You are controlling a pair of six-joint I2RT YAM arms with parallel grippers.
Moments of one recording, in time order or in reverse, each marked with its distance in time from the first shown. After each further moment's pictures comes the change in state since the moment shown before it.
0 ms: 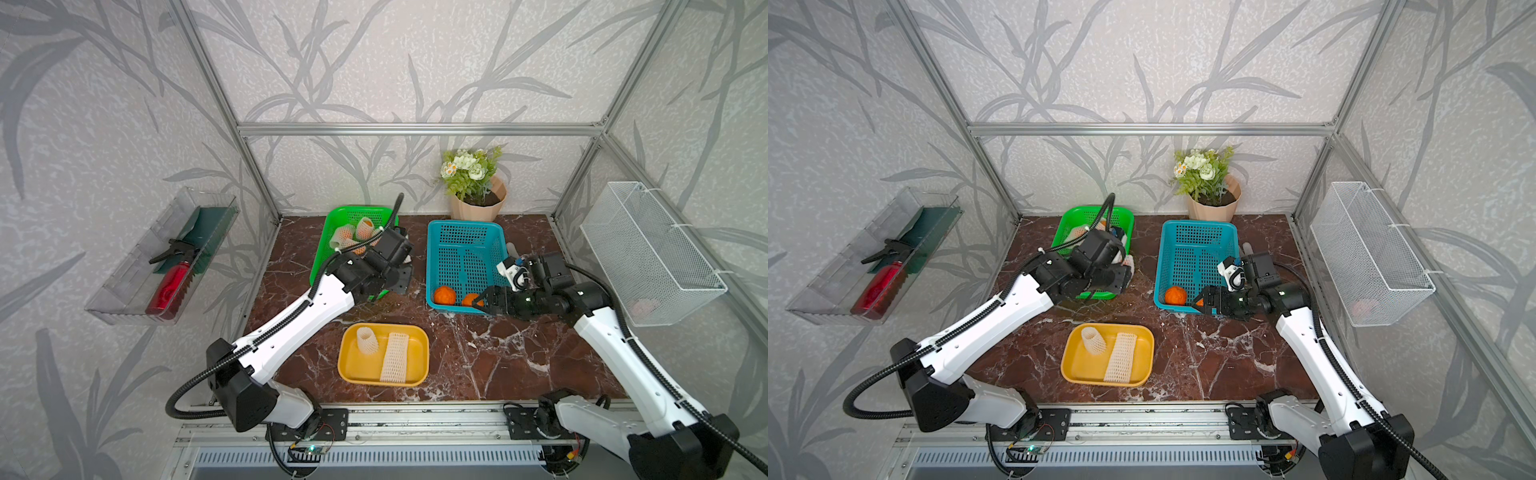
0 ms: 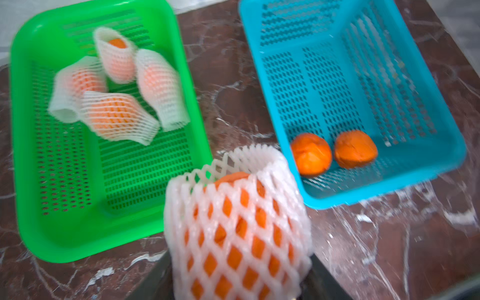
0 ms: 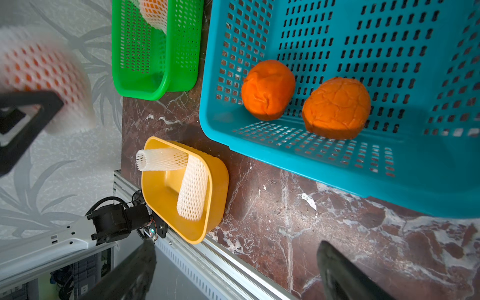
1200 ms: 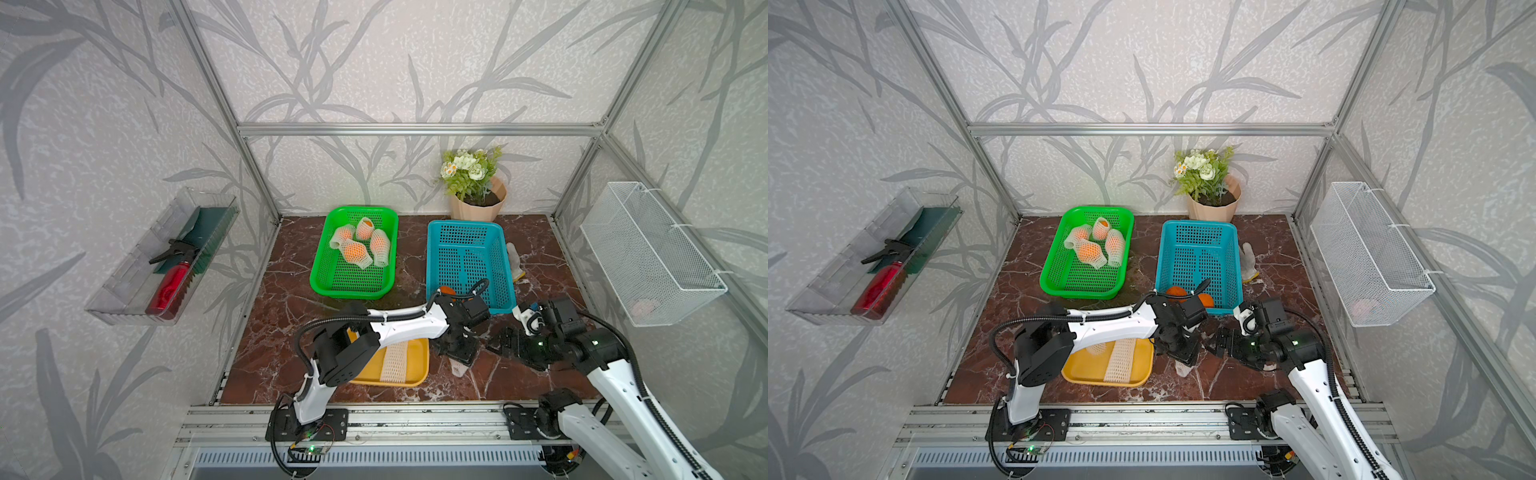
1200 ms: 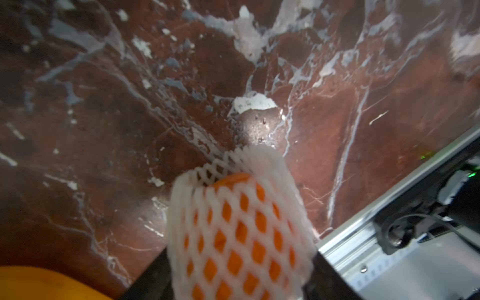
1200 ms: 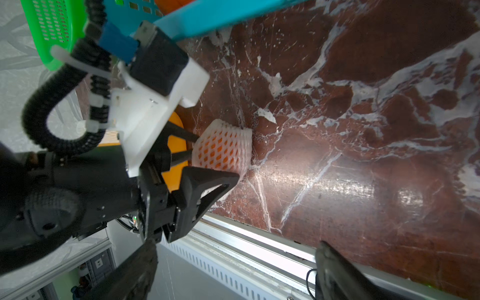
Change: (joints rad) left arm -0.300 0.583 0.048 0.108 0.428 -0.299; right arm -0.010 -0.335 -0.317 -0.145 0.032 0.103
